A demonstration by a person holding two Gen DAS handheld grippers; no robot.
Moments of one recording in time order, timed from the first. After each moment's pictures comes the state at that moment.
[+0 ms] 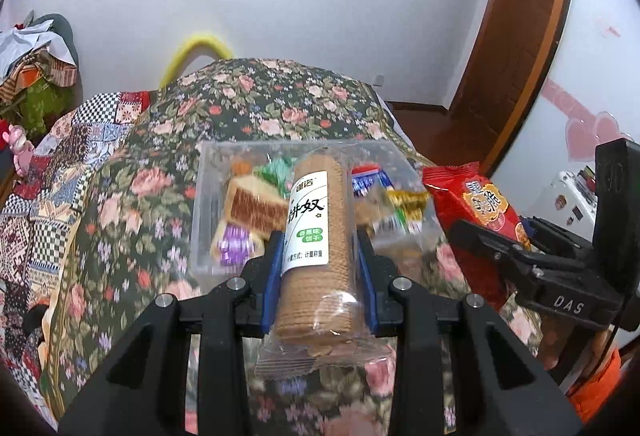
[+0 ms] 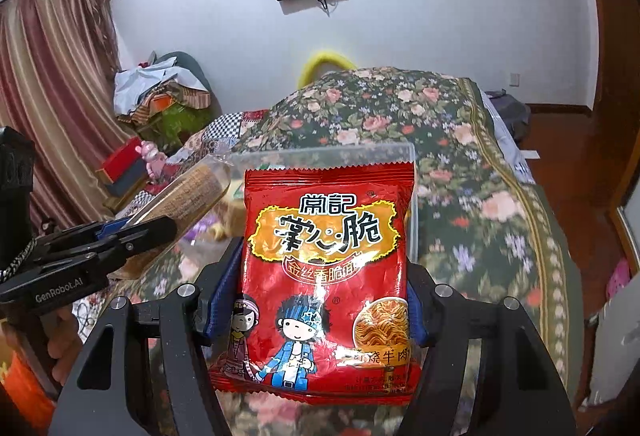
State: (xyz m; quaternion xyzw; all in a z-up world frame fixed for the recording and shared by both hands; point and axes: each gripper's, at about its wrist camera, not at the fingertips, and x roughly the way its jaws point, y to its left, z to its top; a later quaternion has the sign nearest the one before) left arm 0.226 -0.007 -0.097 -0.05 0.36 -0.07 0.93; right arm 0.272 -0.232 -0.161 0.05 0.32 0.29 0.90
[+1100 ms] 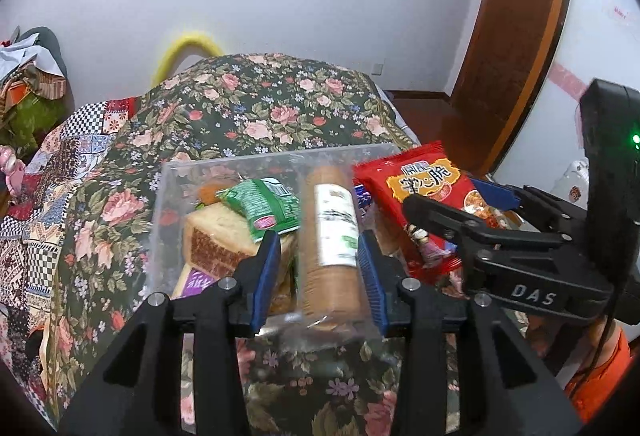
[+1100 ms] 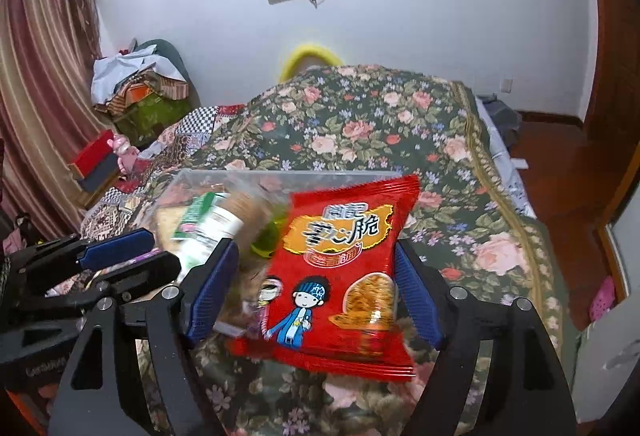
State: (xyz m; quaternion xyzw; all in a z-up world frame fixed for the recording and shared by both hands) left arm 0.273 -0.032 -0.112 -0.03 0.37 -0.08 0.92; right arm 0.321 -0.221 -0.157 0.01 0.32 0.26 0.91
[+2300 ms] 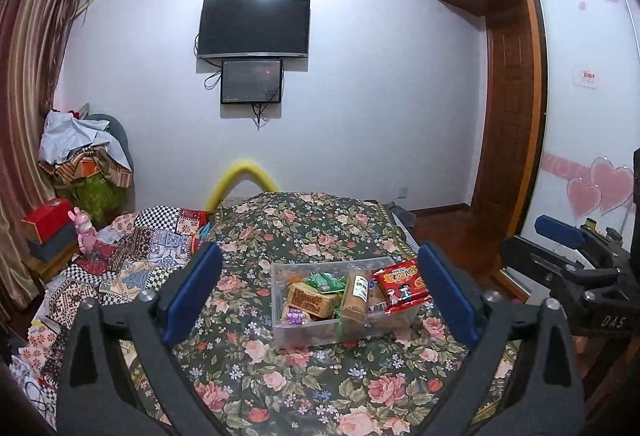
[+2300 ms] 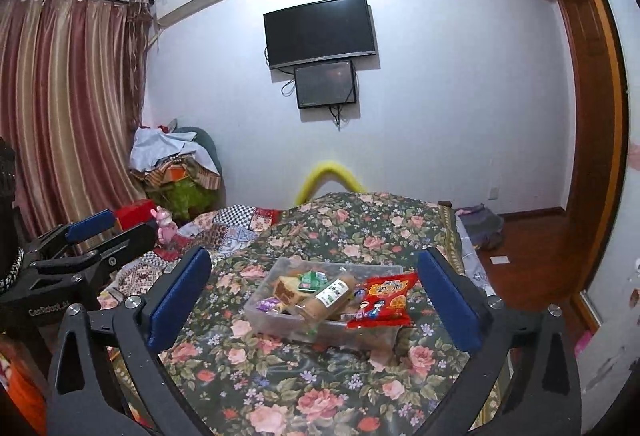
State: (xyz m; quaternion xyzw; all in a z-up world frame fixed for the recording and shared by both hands) left arm 0.062 -0.001 0.034 -0.02 0.14 0.00 0.99; right arm 0.135 -0.238 -0.046 0.02 0.12 0.26 0.96
